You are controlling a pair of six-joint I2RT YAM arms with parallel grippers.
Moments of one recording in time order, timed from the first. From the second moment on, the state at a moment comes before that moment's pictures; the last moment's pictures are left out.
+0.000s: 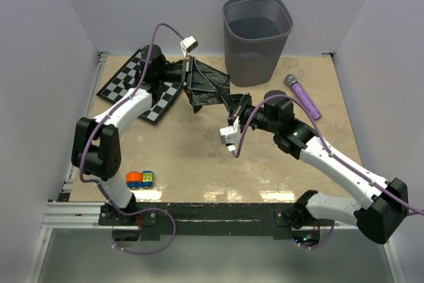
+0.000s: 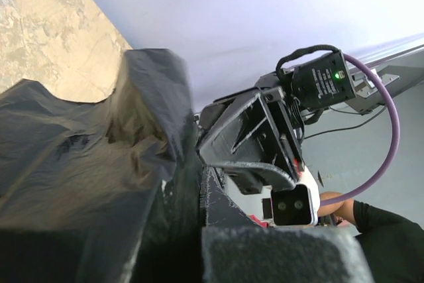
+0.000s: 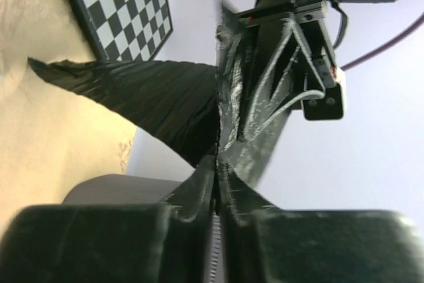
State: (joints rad) left arm -0.32 1.72 1.31 0.48 1.31 -1.20; right arm 0.69 1.13 0.95 -0.04 -0.38 -1.60
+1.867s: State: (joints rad) left arm -0.34 1.25 1.17 -0.31 0.84 0.80; right arm 0.62 1.50 1.54 -0.48 -0.52 -0.78
